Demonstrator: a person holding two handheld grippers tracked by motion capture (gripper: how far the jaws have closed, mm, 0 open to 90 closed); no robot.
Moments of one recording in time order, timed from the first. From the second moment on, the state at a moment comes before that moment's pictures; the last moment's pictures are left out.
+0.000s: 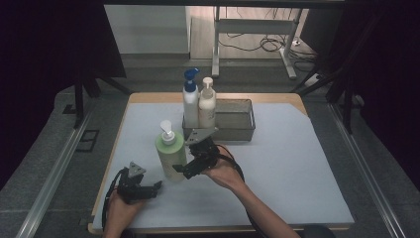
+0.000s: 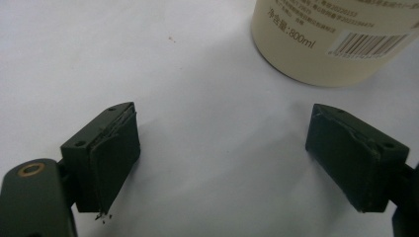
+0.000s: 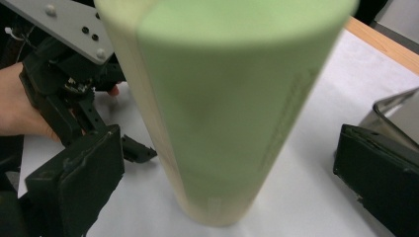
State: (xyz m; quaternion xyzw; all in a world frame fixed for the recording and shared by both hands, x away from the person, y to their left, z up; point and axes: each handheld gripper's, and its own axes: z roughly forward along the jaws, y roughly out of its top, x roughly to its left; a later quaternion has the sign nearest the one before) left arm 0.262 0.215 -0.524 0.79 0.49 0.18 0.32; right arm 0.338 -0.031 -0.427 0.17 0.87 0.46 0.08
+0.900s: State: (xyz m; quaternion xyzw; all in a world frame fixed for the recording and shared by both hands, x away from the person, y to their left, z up) left arm 0.262 0.215 -0.524 0.79 0.49 0.18 0.32; right arm 0.341 0.001 -0.427 0.18 0.86 0.46 0.10
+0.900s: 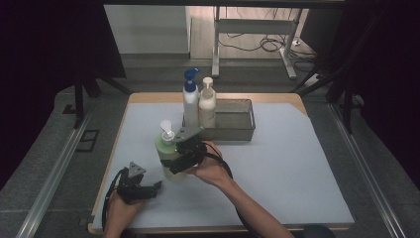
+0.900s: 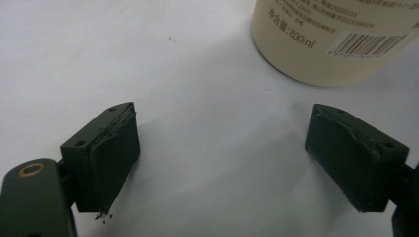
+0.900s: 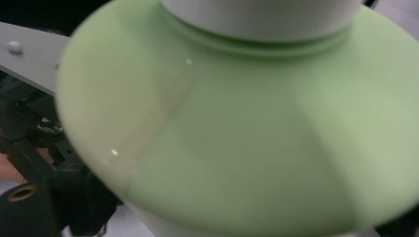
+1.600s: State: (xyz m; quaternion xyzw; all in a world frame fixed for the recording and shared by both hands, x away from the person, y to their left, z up) left arm 0.262 0.215 -0.524 0.79 0.49 0.18 0.32; right arm 0.339 -0.009 -0.411 0.21 0.87 0.44 0.11
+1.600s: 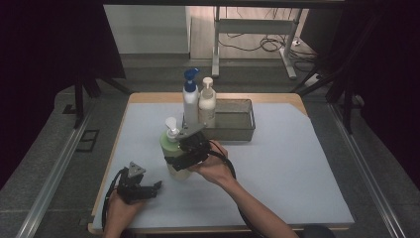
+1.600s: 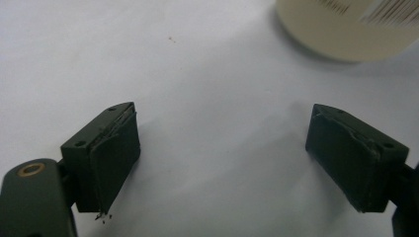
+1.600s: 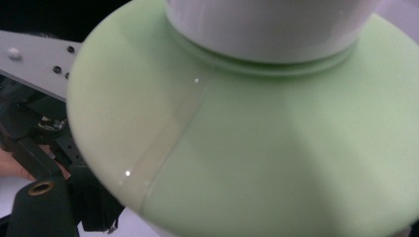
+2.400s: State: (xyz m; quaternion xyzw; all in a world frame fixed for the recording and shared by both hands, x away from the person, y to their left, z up) left arm 0.263 0.215 -0.524 0.79 0.49 0.18 0.32; right arm 0.340 -0.066 -0.385 0.25 0.85 0.44 0.13
